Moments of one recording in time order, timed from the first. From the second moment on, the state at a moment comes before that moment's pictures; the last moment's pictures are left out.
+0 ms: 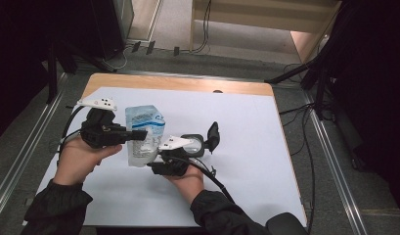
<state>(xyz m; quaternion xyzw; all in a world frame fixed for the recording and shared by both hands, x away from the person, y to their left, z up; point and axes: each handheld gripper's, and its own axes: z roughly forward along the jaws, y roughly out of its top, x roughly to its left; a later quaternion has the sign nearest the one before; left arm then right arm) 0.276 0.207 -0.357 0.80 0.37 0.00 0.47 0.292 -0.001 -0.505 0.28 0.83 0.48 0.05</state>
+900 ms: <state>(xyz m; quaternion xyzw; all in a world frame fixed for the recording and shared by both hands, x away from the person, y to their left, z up) 0.281 0.200 -0.366 0.79 0.38 0.00 0.48 0.263 0.010 -0.501 0.18 0.84 0.50 0.03</state>
